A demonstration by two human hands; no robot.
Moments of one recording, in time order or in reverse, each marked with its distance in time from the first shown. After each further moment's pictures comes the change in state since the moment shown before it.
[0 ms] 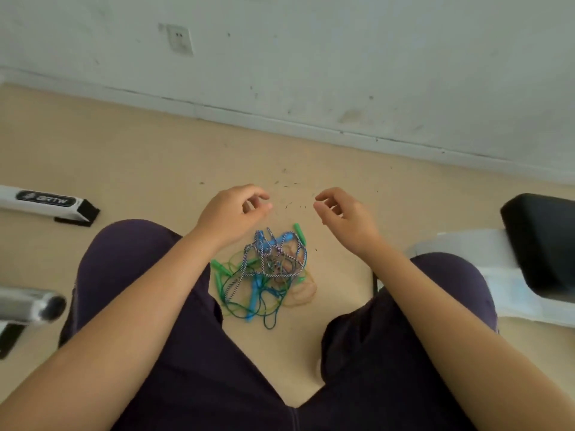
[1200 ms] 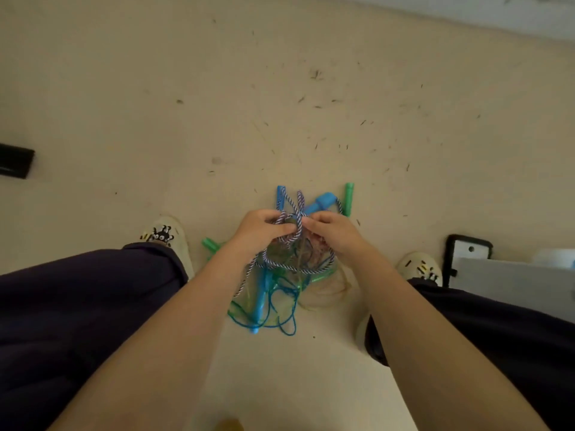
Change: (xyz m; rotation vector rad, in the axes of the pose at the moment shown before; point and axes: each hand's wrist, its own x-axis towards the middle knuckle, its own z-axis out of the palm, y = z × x) left_hand 0.122 -0.223 0.230 -0.519 -0.290 -0.801; right_hand 0.142 0.233 0.215 0.526 -0.432 0.688
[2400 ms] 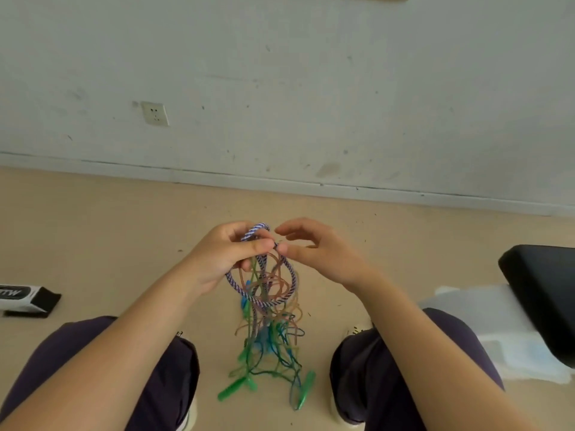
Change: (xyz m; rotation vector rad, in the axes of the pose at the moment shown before) left_hand -0.283 0.204 -0.064 -0.128 -0.176 0.621; right_hand -0.294 -0.200 -0.021 -0.315 0.119 -0.756
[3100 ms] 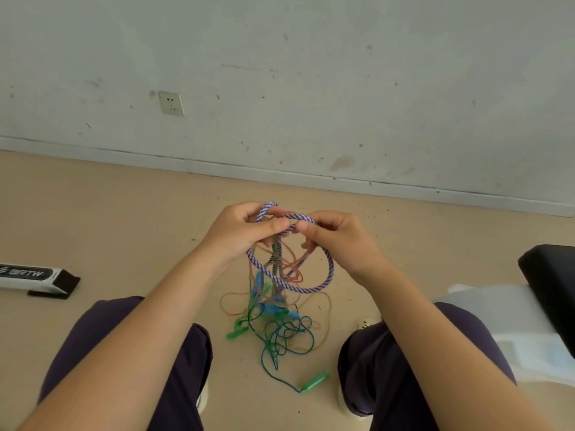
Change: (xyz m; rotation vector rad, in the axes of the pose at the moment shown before) left_hand 0.000 0.009 -0.002 0.087 0.155 0.055; right_hand -0.001 -0.013 0.009 0.200 0.117 -0.012
